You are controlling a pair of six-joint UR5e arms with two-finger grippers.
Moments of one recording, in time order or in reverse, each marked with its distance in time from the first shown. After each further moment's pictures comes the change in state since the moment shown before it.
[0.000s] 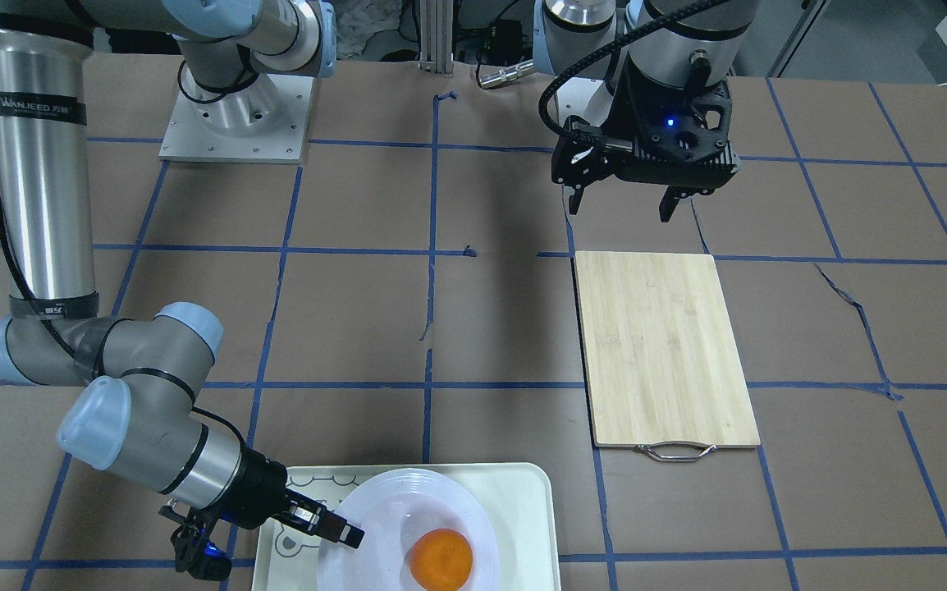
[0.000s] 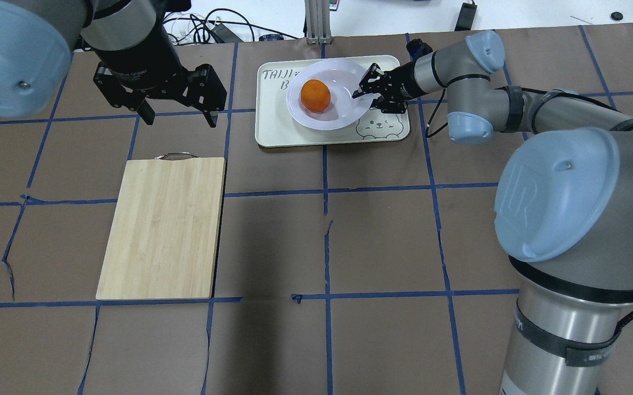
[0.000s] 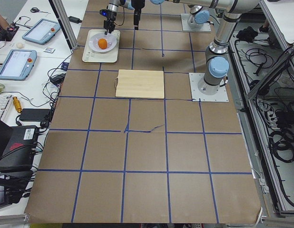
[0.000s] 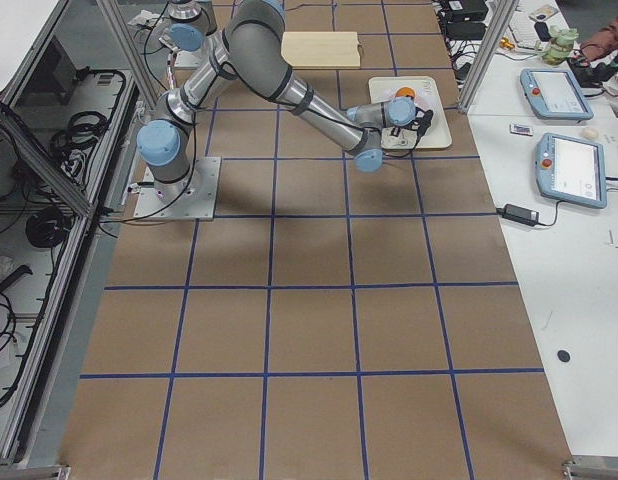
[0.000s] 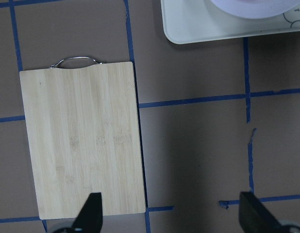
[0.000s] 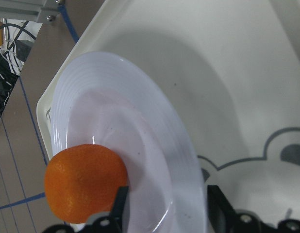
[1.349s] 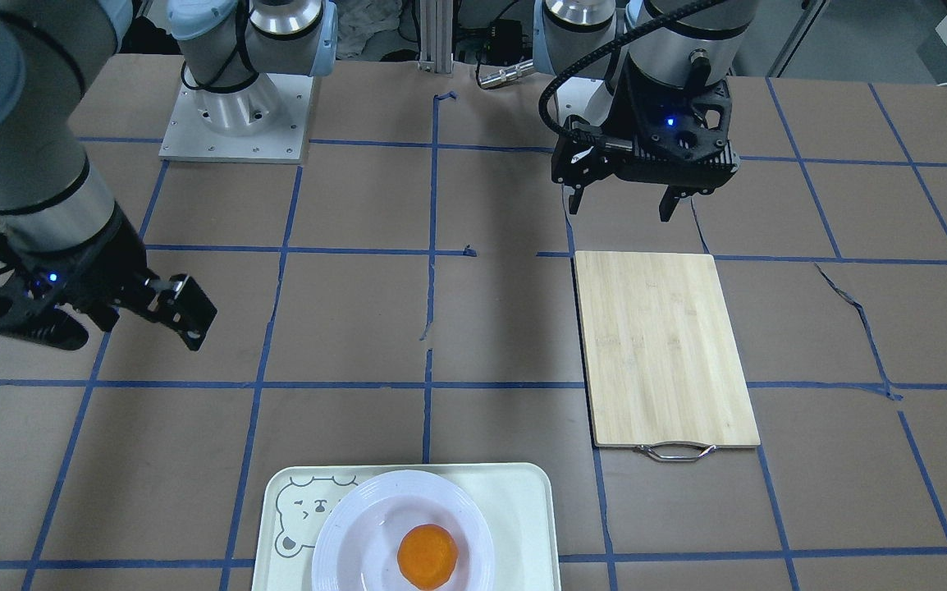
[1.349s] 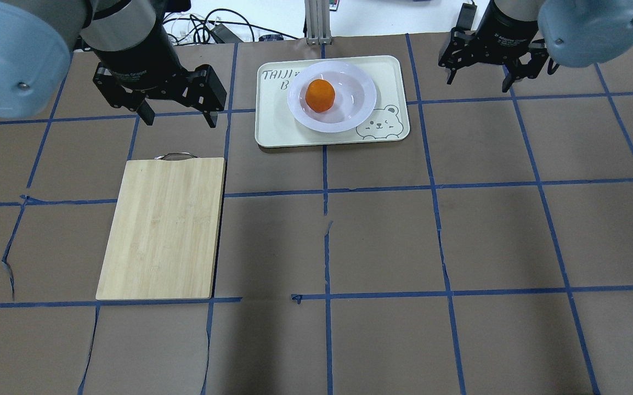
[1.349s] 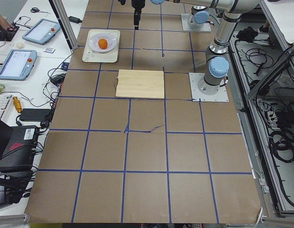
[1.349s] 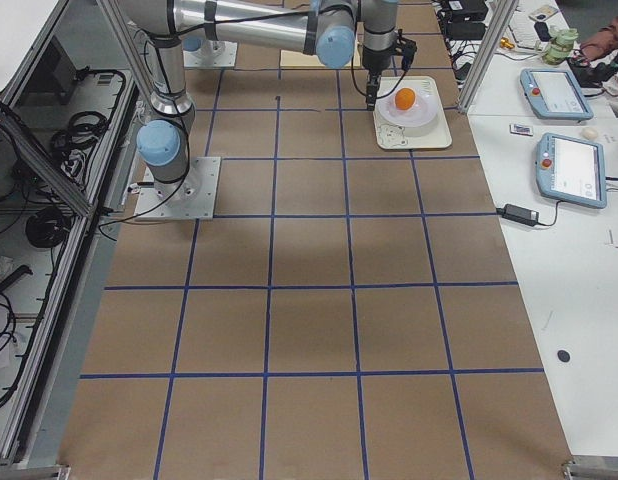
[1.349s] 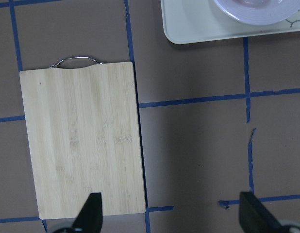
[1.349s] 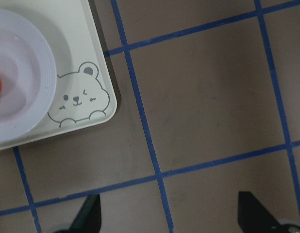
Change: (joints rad) left arm 0.000 0.000 0.000 0.000 0.000 0.000; right arm 0.054 -0.602 -0.032 0.859 -0.750 -0.335
